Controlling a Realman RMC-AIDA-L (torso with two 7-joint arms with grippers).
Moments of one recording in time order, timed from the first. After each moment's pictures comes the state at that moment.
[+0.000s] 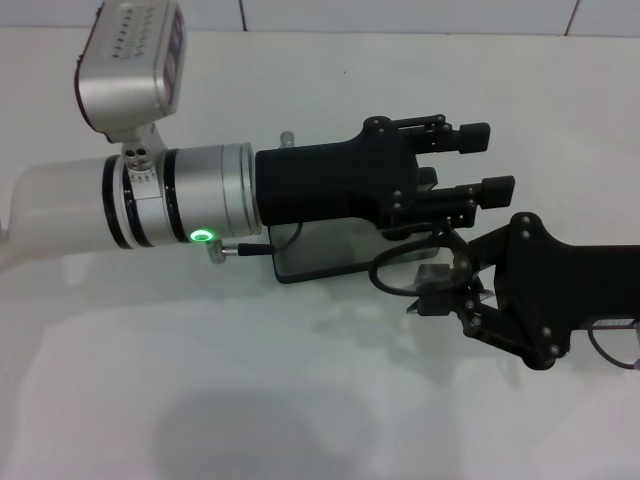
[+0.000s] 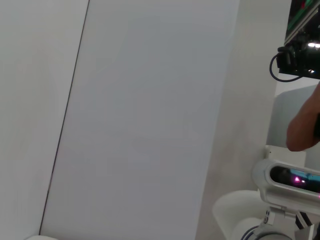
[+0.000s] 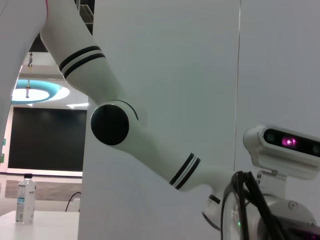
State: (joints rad) left arm -0.71 -2.10 1.41 0.39 1.16 1.52 -1.17; right arm 0.54 2.02 -1.11 -0.44 -1.51 -1.88 0.83
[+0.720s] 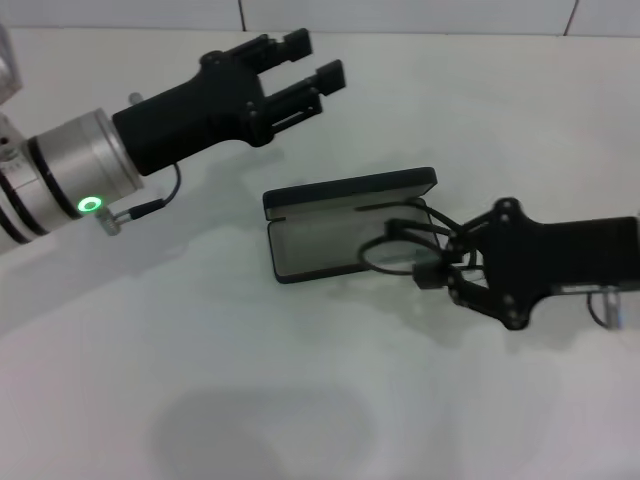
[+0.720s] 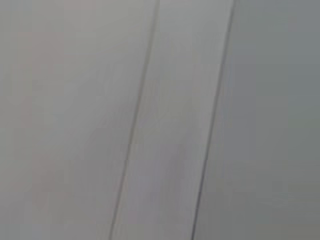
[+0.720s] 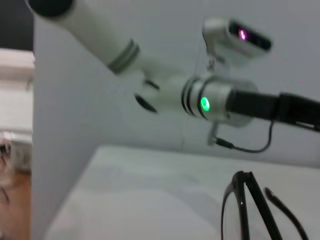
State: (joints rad) left arm -0.58 -2.05 1.13 0.39 1.16 1.45 -1.12; right arm 0.38 2.03 -1.28 -0.93 -1.62 -1.52 1.10
